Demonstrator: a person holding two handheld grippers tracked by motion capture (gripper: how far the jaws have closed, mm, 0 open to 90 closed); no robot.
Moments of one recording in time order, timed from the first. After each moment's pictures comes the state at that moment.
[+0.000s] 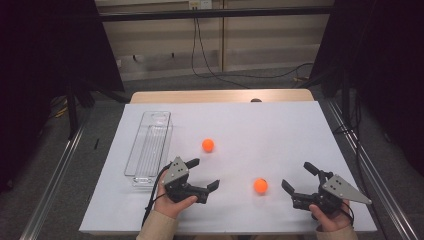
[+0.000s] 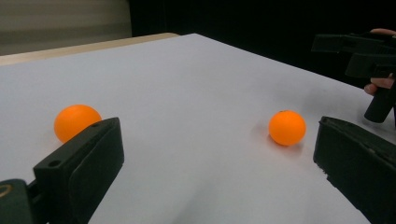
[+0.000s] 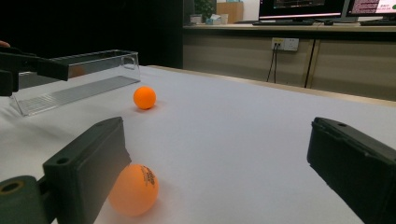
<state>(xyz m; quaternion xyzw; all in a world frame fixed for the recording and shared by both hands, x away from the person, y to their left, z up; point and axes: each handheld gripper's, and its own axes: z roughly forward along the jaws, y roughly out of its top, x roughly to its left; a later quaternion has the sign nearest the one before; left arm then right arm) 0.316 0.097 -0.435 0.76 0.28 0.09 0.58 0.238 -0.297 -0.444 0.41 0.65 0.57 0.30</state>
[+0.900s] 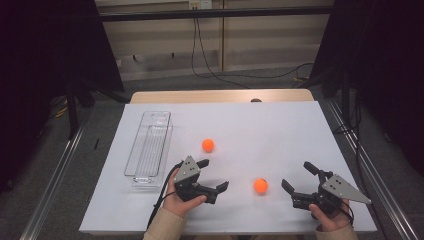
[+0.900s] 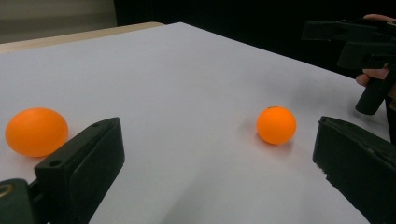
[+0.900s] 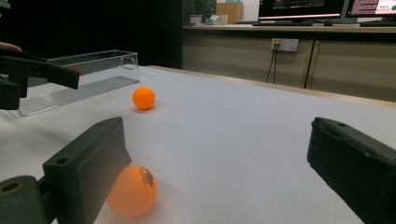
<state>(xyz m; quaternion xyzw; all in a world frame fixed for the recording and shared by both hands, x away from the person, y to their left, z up) 0.319 0.074 -0.437 0.78 0.26 0.07 0.57 0.239 -0.297 -0.444 0.41 0.65 0.57 0.30</state>
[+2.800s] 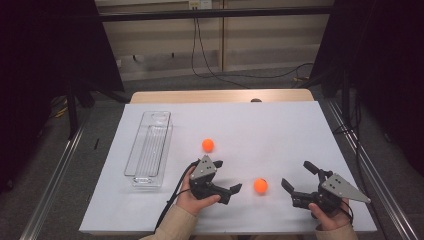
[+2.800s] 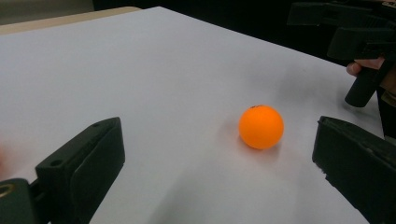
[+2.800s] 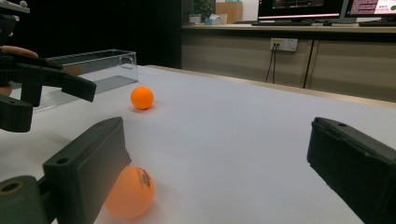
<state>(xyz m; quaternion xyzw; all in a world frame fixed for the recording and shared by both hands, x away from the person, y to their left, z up) 0.324 0.039 -0.441 0.80 0.24 0.04 0.55 0.241 -0.297 -0.445 0.41 0.65 0.56 0.31</state>
